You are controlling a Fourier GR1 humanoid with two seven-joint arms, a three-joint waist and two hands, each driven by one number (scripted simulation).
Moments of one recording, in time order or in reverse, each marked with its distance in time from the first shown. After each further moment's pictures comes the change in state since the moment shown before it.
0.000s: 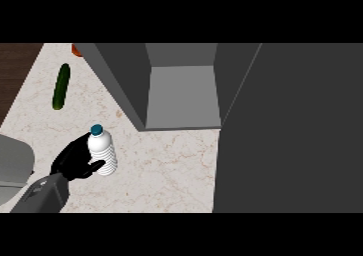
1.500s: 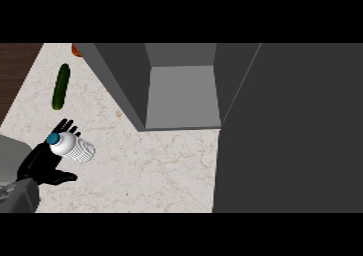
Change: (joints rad) left arm 0.048 0.120 0.017 -0.039 -0.037 0.124 -0.056; right arm 0.031 -0.003 -0.006 -0.054 0.005 0.007 0.006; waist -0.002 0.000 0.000
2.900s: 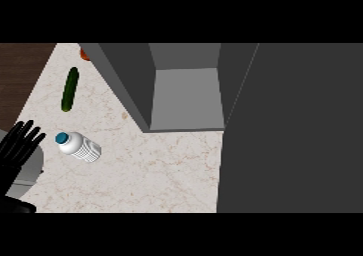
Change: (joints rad) left arm 0.428 -0.079 0.038 -0.984 0.267 -0.034 0.383; right arm -0.031 0.024 -0.009 0.015 0.017 -0.012 0.031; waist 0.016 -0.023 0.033
